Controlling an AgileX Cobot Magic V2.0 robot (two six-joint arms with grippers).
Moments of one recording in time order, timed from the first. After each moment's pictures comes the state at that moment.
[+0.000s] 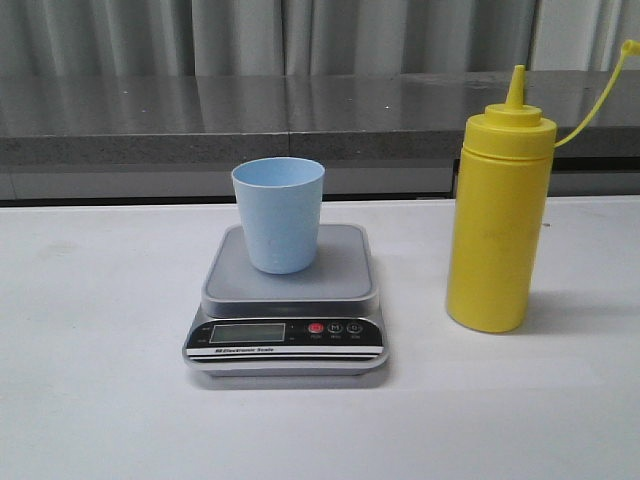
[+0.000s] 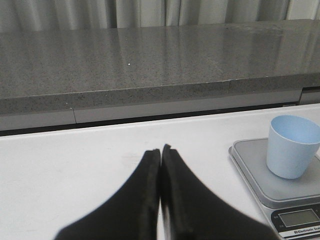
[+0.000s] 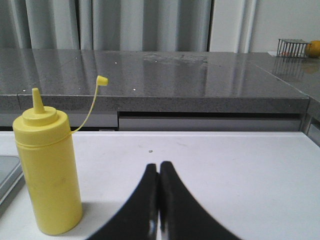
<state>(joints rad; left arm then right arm) -0.12 0.28 -0.35 -0.15 0.30 0.09 0.00 0.05 -0.14 -0.03 0.19 0.07</state>
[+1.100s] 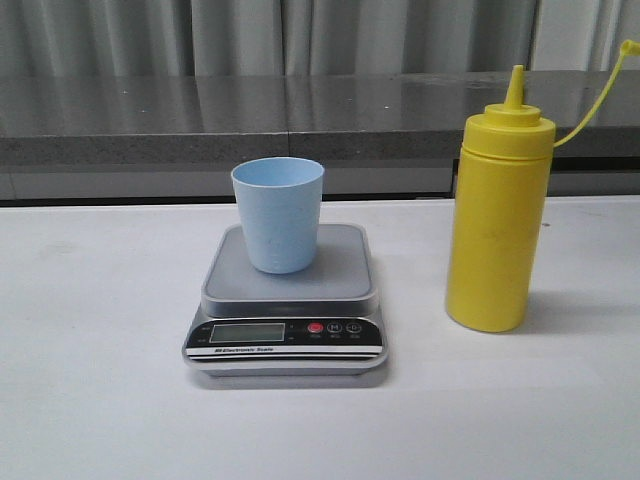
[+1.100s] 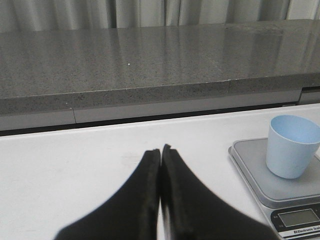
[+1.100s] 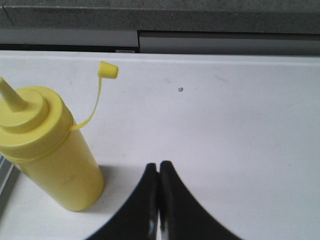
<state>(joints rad) -0.12 0.28 -0.35 -0.15 0.30 0.09 0.06 0.92 -0.57 0.07 0.19 0.01</state>
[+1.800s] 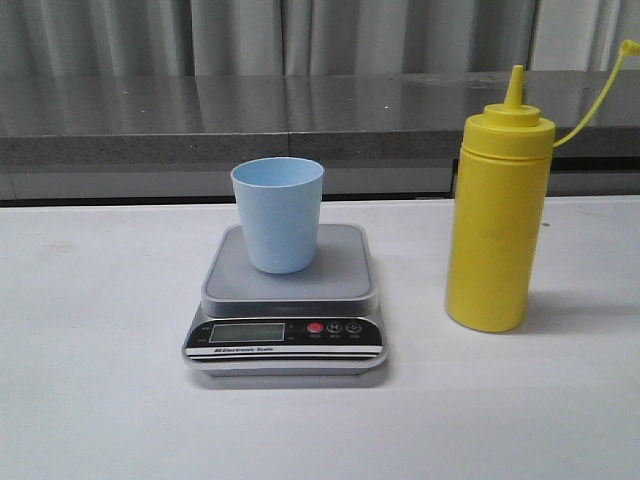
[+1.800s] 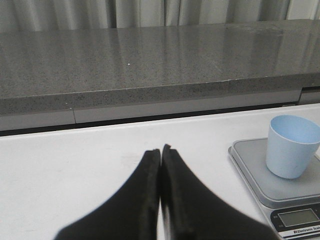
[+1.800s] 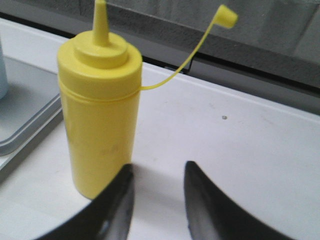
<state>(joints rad) -0.12 0.28 -0.35 -0.15 0.30 0.09 0.19 1.01 -0.23 -0.17 -0.41 0.01</state>
